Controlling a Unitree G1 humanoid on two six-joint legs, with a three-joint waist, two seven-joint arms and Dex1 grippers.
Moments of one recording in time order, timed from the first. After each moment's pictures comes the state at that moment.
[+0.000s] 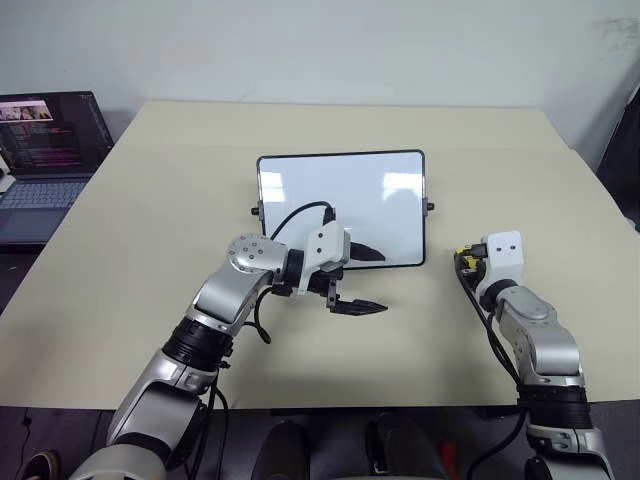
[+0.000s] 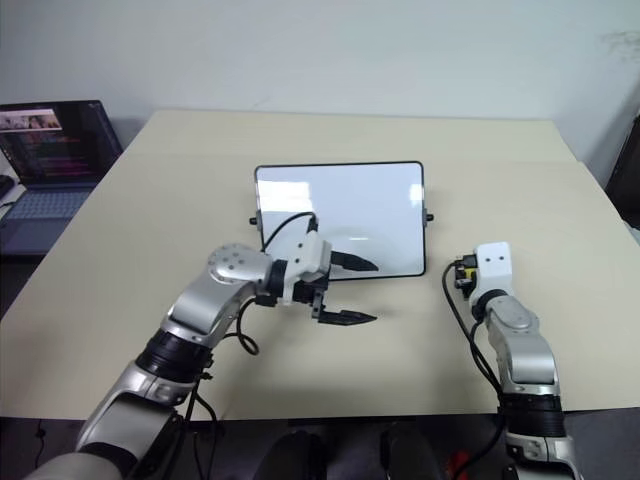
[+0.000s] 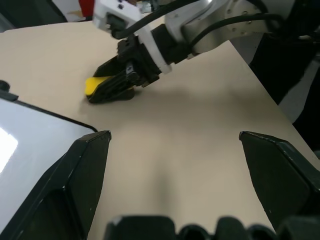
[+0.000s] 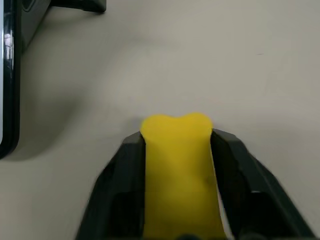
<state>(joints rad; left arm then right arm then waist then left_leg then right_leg) -0.64 0.44 -0.34 0.06 -0.26 0.21 -1.24 -0.29 -0.29 -0.15 -0.05 0.09 0.58 0.19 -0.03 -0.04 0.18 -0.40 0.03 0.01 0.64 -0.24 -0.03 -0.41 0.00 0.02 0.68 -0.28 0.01</state>
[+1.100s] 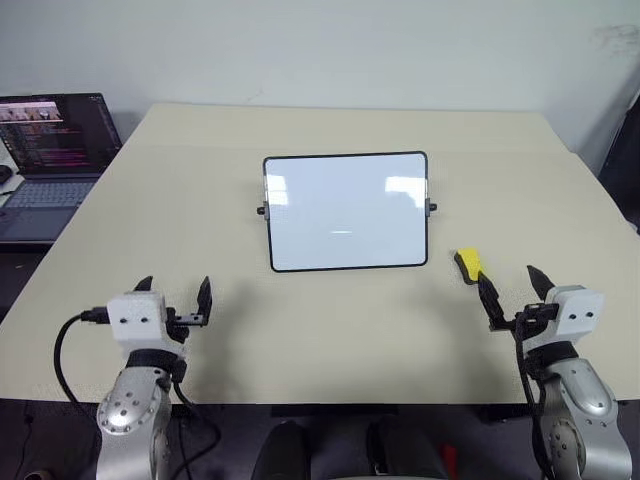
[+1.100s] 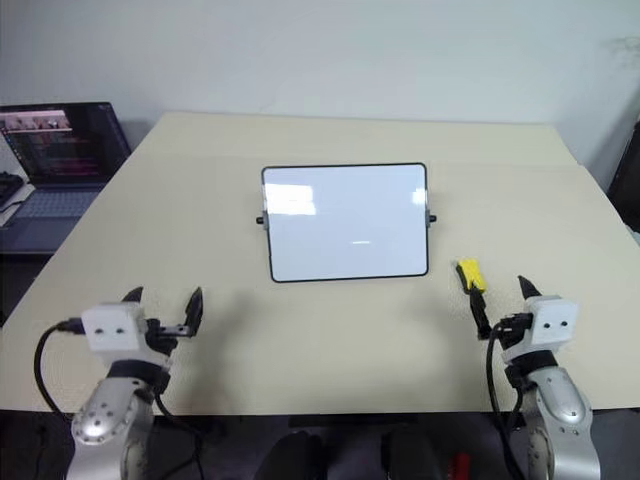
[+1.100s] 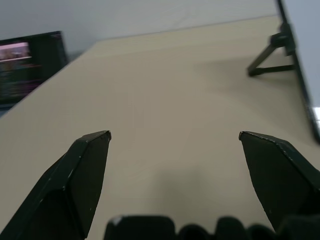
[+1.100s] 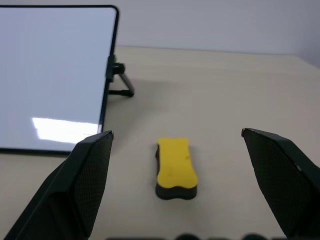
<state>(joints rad) 0.23 0.17 0.36 -0.39 -0.08 0.12 -0.16 0.21 -0.22 -0.26 -0.37 0.26 0.08 0.36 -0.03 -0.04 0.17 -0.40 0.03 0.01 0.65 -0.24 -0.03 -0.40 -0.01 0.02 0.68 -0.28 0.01</state>
